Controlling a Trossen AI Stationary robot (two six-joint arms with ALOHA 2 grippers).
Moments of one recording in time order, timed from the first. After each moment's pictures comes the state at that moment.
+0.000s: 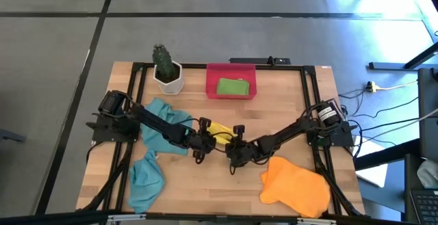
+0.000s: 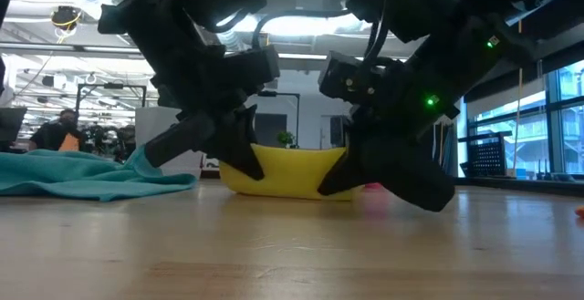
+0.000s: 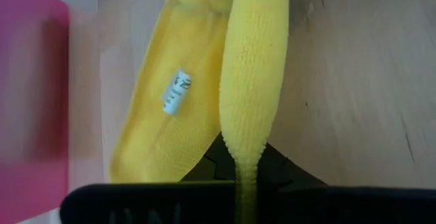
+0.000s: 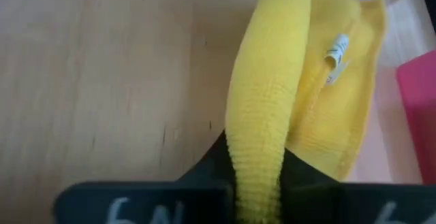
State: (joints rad) left arm -0.26 1.82 0.95 -0.16 -0.50 0.16; right arm 0.36 1.98 1.01 0.00 0.62 -0.01
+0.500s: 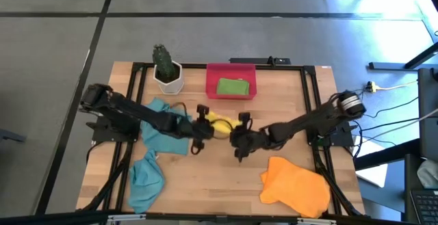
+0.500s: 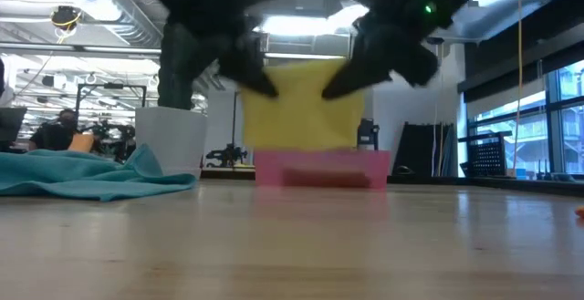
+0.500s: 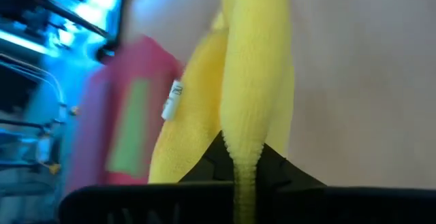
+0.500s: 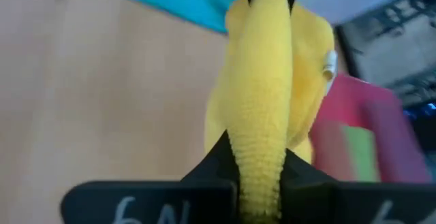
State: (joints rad) left arm -0.18 1.56 0.96 -0.19 -0.55 0.35; right arm 0.28 1.66 1.01 -0.15 0.63 -0.11
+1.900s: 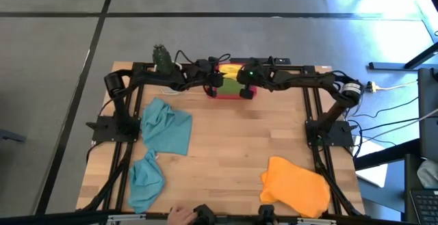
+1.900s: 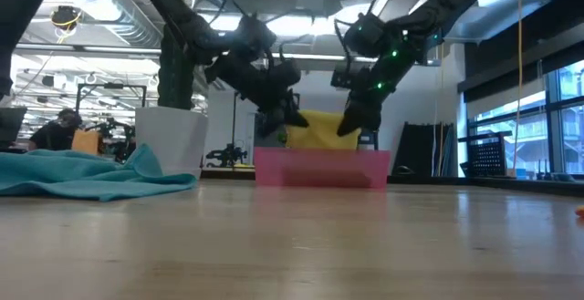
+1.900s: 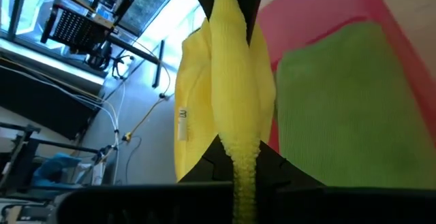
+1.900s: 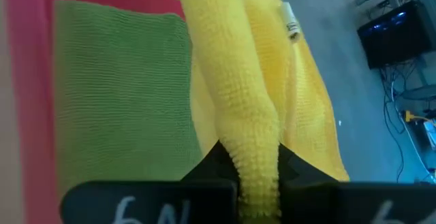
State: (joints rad) left arm 0.49 1.84 1.05 0.34 -0.06 0.91; right arm -0.51 1.69 1.01 -0.09 0.28 -0.51
